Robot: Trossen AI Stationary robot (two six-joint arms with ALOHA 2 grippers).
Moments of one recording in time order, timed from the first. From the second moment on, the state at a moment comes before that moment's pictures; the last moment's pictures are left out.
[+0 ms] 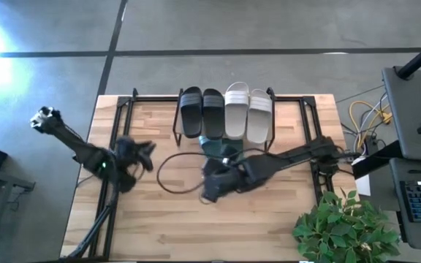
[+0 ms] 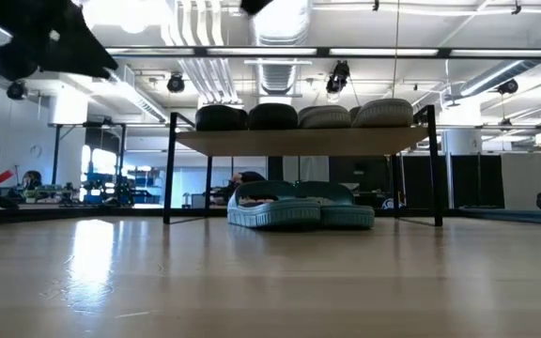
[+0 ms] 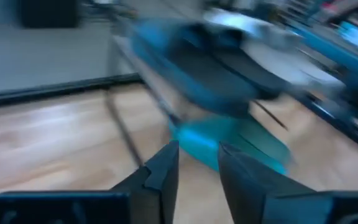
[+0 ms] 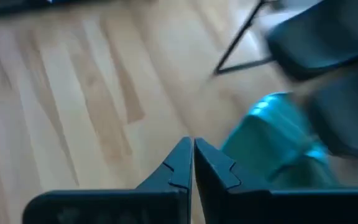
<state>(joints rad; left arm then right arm) -0.63 0.85 0.71 -0.96 -1.17 -1.46 0.32 2.02 2.06 -1.06 0.55 0.54</state>
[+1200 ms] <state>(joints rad) 0.39 1.15 0.28 0.38 0.04 -0.86 0.30 1.93 2.05 -1.58 0.68 0.87</state>
